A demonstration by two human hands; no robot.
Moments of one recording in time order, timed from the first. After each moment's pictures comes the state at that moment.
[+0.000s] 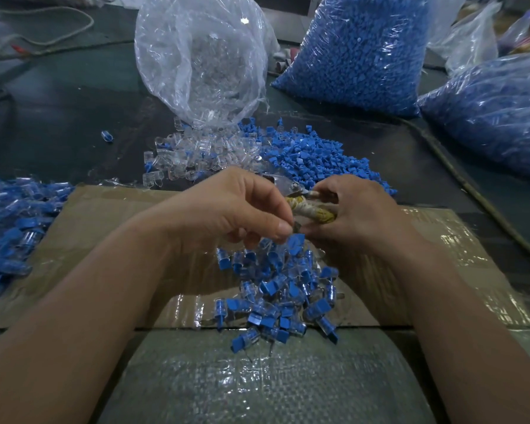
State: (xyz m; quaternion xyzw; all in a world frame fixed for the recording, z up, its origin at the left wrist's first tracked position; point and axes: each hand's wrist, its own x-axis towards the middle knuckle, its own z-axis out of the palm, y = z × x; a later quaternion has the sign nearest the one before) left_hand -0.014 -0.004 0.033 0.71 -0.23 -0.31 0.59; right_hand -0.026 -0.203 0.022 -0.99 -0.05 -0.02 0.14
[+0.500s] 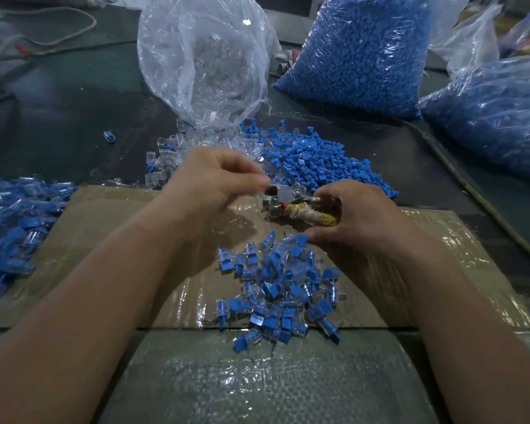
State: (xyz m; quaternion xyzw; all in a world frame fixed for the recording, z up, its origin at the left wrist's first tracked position) left_hand -0.007 -0.002 0.027 0.74 -0.07 -0.11 0.66; right_hand -0.022 -0.207 0.022 -0.99 -0.07 0.03 0.14
